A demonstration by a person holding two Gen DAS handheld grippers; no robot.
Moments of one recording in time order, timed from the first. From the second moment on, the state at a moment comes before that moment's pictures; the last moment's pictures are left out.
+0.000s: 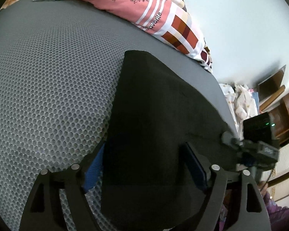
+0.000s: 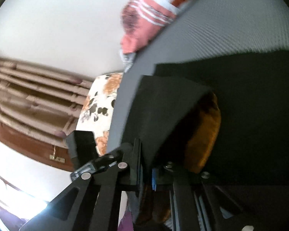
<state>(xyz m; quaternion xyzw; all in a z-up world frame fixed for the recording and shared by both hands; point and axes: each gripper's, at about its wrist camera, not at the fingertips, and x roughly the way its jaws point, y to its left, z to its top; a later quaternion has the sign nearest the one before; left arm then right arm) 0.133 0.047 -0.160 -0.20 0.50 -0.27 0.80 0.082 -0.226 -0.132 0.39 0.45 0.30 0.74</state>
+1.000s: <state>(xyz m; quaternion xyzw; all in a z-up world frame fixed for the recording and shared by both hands) 0.142 0.026 -0.160 -0.16 0.49 -0.30 0.81 0.104 -0.246 -0.133 0.30 0.48 0.29 0.77</state>
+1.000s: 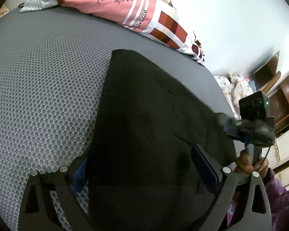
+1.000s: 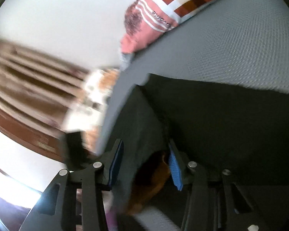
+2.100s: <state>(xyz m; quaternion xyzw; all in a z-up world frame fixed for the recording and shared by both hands) 0.115 -0.044 -0.101 -0.06 0.46 -0.32 0.83 0.073 -0.410 -0.085 0.38 0.46 0.16 0.78</state>
